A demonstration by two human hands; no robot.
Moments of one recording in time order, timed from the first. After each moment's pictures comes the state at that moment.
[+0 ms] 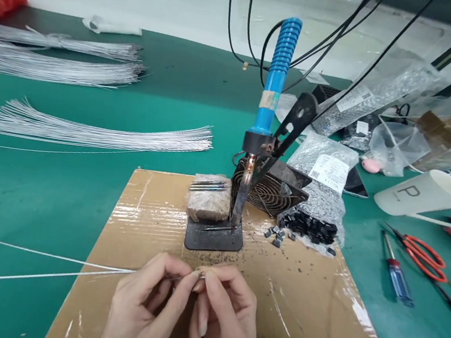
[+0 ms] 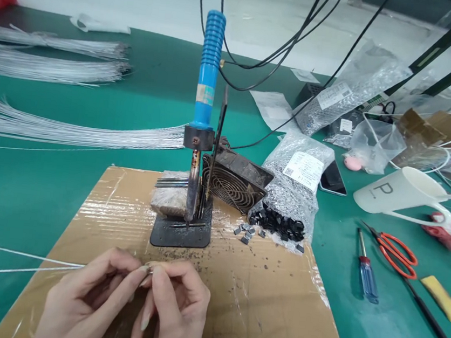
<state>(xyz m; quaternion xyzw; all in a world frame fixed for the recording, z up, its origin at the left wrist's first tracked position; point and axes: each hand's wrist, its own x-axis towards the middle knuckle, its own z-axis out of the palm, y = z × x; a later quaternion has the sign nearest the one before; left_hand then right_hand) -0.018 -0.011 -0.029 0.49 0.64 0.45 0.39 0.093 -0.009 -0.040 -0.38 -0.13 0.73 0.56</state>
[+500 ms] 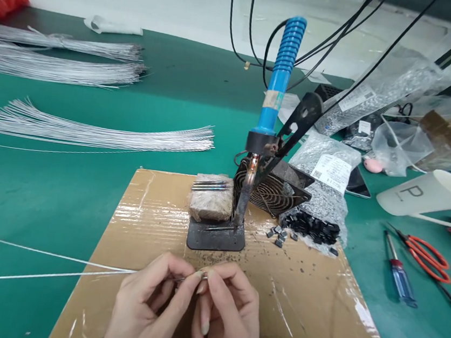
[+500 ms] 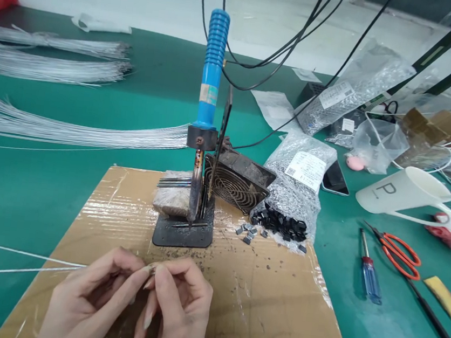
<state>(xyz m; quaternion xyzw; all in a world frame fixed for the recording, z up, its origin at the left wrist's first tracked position) -0.019 -0.010 -0.028 0.47 0.63 0.45 0.42 0.096 -0.007 -0.038 -0.37 -0.14 0.74 0.54</state>
